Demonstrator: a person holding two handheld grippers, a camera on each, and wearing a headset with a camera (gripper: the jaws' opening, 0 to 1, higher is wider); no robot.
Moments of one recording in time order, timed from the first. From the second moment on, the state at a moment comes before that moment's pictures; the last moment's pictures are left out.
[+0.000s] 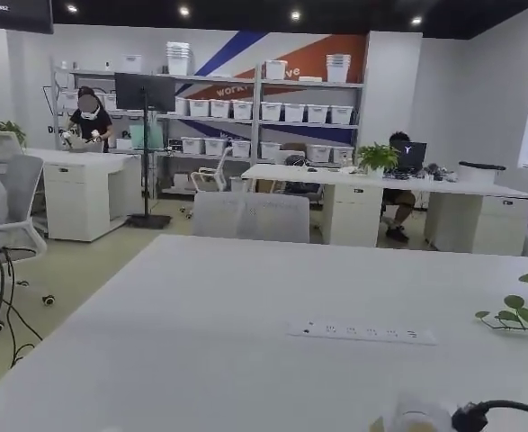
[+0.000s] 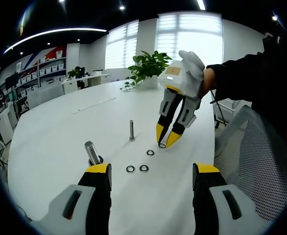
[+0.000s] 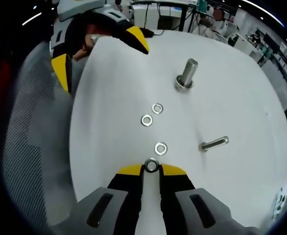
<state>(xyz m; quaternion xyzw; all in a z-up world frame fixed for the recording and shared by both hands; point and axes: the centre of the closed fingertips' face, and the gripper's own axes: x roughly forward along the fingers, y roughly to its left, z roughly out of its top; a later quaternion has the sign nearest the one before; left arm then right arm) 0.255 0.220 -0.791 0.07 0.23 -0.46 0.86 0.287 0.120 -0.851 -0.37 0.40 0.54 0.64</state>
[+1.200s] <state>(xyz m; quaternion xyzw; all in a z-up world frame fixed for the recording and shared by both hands) 0.257 0.225 -0.793 0.07 0.23 -0.45 0.86 0.370 0.134 -0.802 -0.39 0.37 0.52 0.66</state>
